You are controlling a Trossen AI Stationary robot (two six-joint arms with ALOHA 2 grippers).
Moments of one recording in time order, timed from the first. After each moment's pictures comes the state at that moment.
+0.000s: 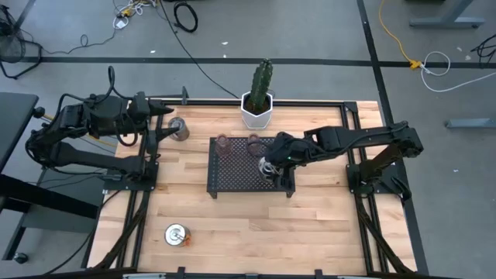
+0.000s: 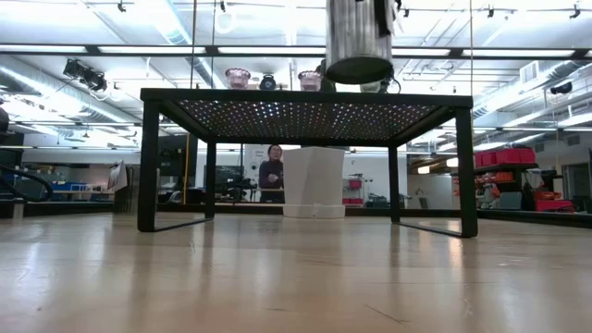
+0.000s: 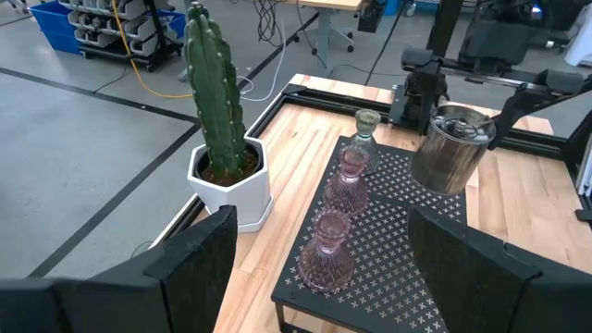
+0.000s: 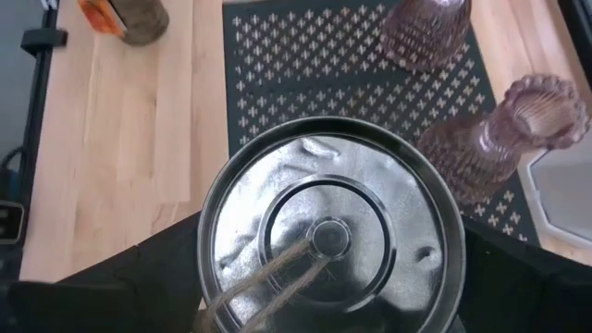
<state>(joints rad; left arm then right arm) 0.09 0.77 1.33 -0.94 -0.28 -0.12 0.14 1.57 1.61 -0.96 0.10 0.17</state>
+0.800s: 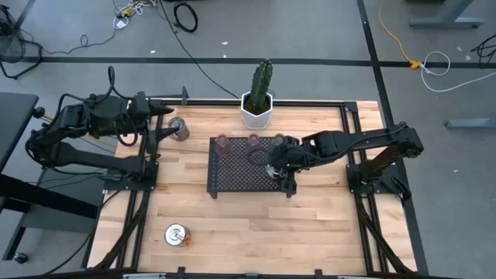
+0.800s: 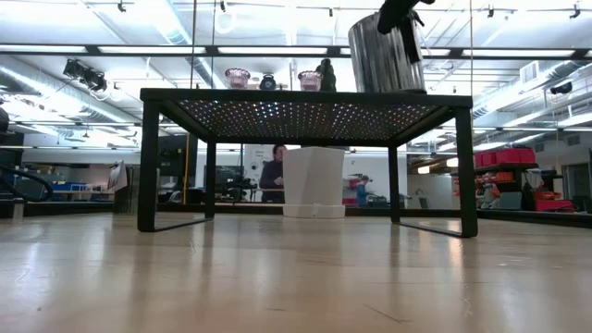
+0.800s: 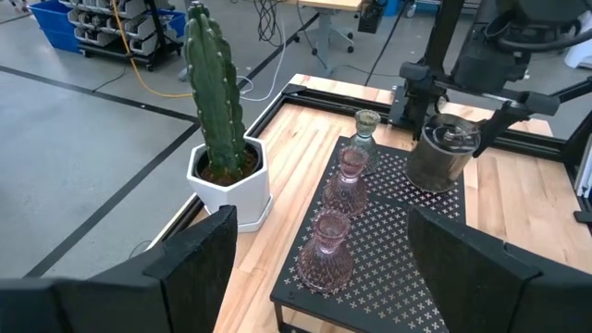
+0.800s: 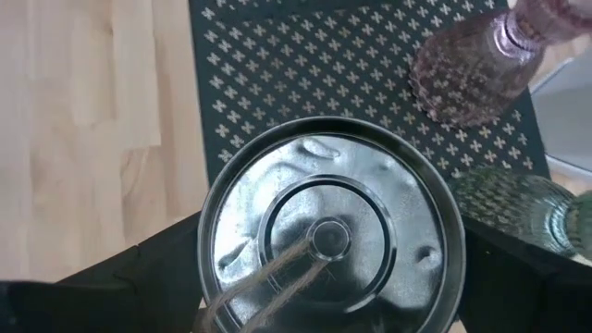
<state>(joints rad) 0.09 0.77 1.33 -0.94 -0.28 -0.13 0.15 1.57 1.54 -1.06 0.13 0.23</state>
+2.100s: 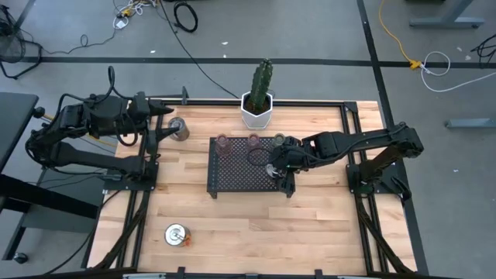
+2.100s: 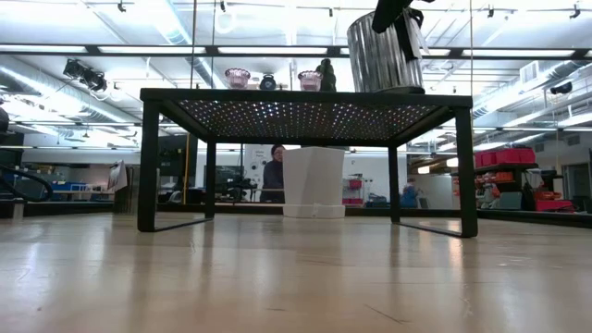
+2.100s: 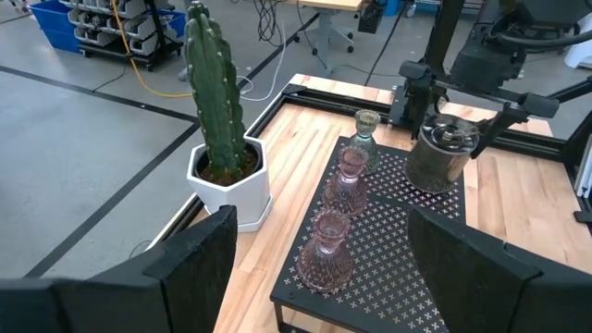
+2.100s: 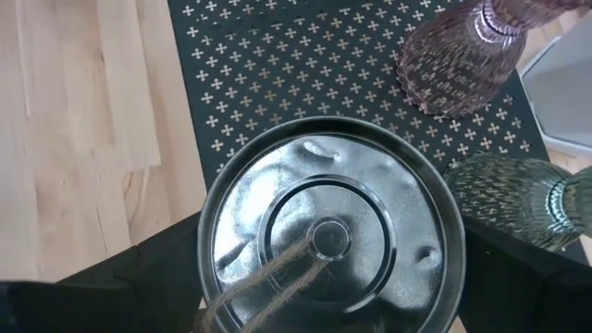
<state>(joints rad) 0.09 0.77 1.33 -0.94 -0.28 -0.13 0.16 1.57 1.54 -1.05 0.17 0.33</state>
